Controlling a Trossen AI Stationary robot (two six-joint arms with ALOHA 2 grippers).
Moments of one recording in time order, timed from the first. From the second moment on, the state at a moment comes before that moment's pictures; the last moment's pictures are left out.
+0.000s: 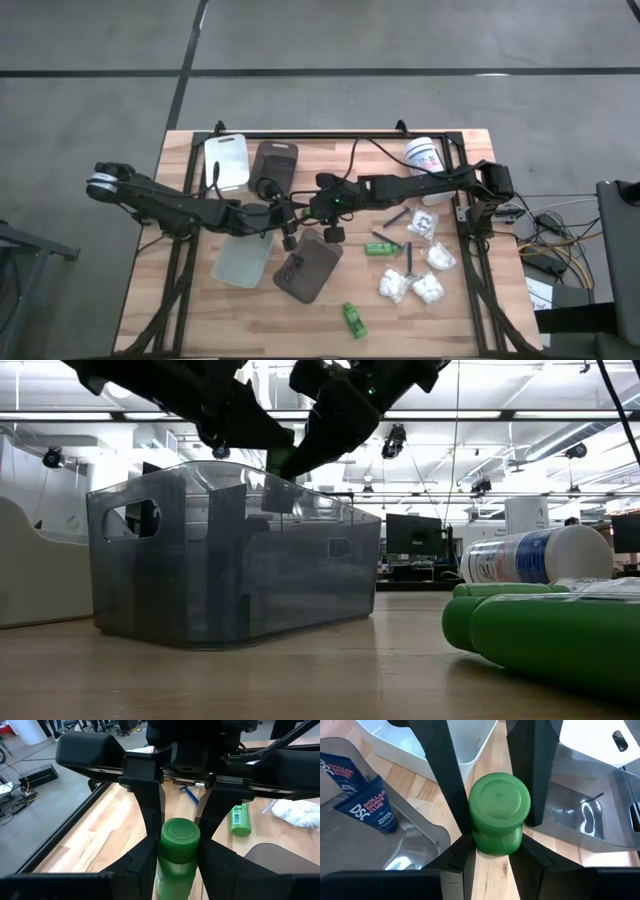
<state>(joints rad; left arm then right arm) -0.18 1.29 0.71 0.25 -0.52 -0.03 0.00 1.82 1.39 -0.30 0.03 -0.22</state>
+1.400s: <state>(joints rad) -0.12 0.89 0.42 0.29 -0.66 -0.06 -0.08 1.66 1.18 -0.46 0.00 -0.15</state>
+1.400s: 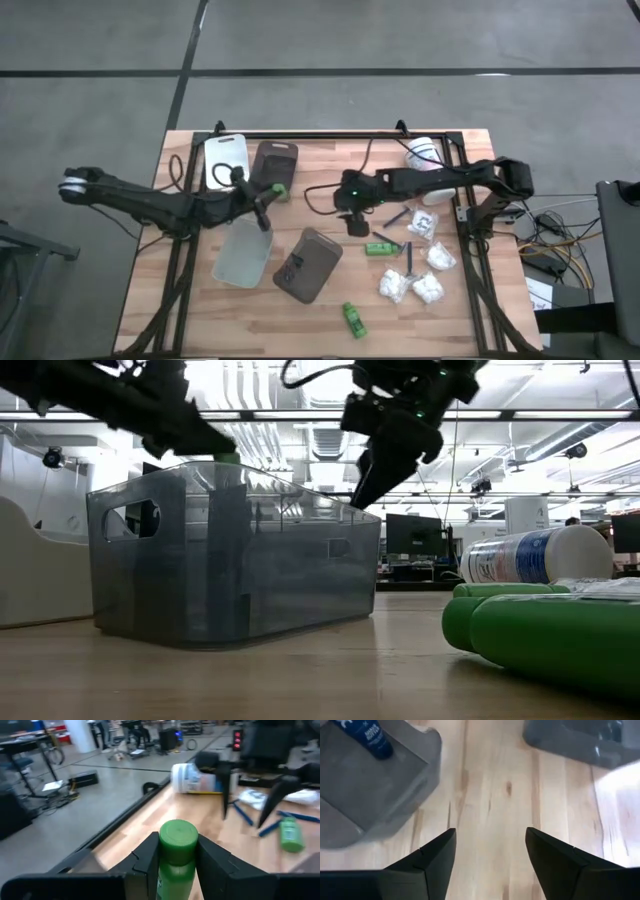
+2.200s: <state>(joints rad) 0.50 1.08 0.38 0.47 -0.36 -0.19 -0.09 1.20 0.47 0.26 0.01 0.04</state>
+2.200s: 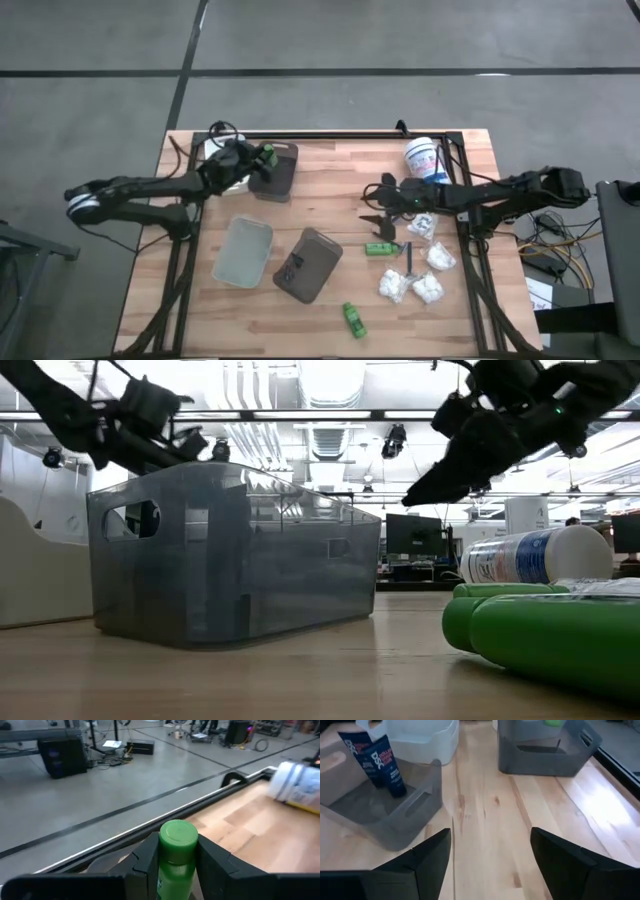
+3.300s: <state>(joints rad) 0.55 1.40 0.49 0.47 -0.44 -0.24 -0.09 1.20 0.20 0.77 0.01 0.02</state>
